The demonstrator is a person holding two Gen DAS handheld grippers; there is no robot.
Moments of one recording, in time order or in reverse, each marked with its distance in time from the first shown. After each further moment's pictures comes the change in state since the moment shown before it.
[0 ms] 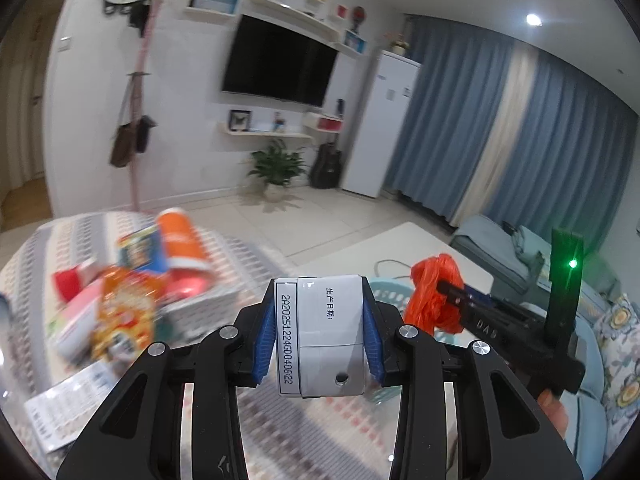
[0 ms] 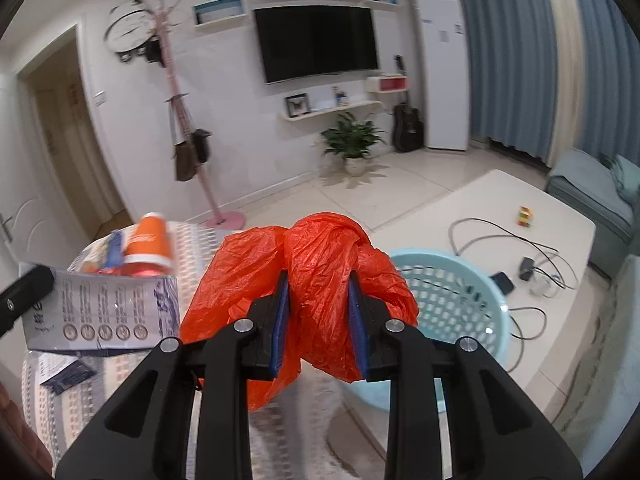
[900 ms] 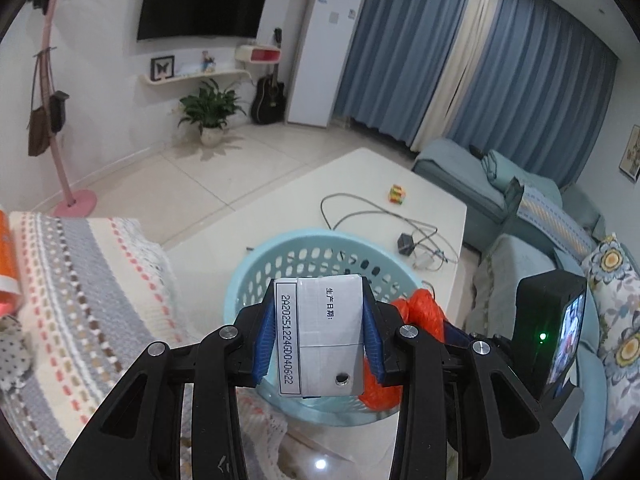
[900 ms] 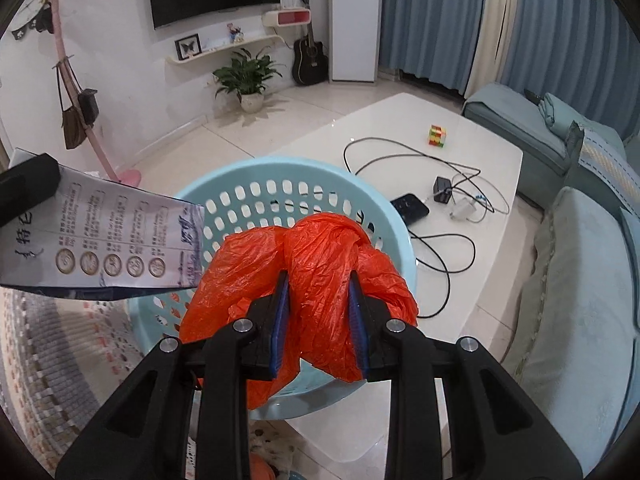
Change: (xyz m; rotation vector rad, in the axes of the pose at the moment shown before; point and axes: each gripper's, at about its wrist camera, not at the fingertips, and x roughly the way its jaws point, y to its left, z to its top) left arm 0.197 -0.095 -0.026 0.125 0.272 -0.153; right arm 0.095 -0.113 -0.058 0.107 0.231 -0.324
